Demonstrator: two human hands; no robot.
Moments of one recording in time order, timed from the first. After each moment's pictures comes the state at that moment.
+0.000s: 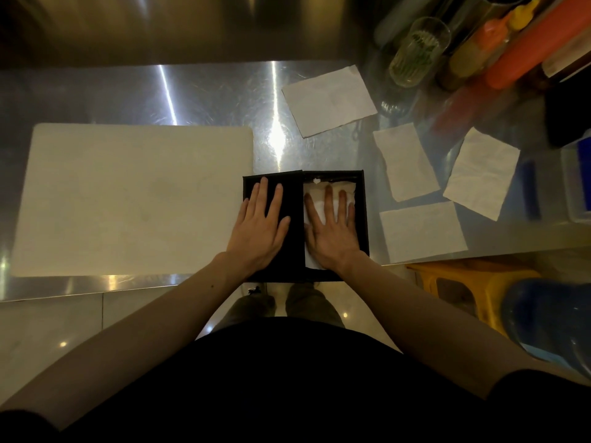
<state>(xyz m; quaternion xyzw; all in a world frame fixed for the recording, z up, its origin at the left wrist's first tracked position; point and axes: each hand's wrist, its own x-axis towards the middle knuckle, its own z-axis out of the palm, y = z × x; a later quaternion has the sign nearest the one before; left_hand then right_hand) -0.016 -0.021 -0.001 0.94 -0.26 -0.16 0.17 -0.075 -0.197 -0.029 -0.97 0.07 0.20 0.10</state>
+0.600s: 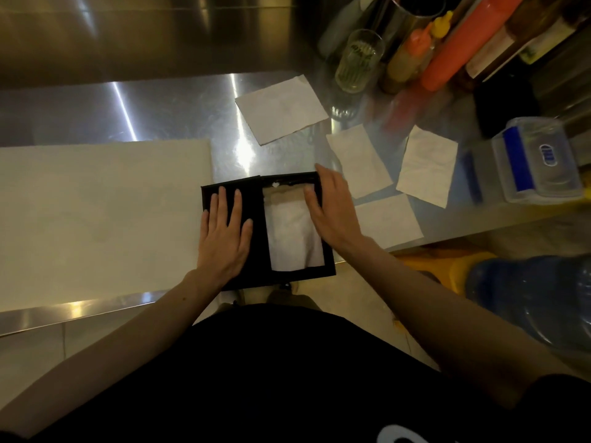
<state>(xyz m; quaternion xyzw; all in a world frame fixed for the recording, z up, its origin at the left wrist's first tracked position) -0.028 -0.029 -0.011 0.95 -0.21 -0.13 0.21 -0.070 -0.250 0.030 -0.92 0.17 -0.08 0.34</state>
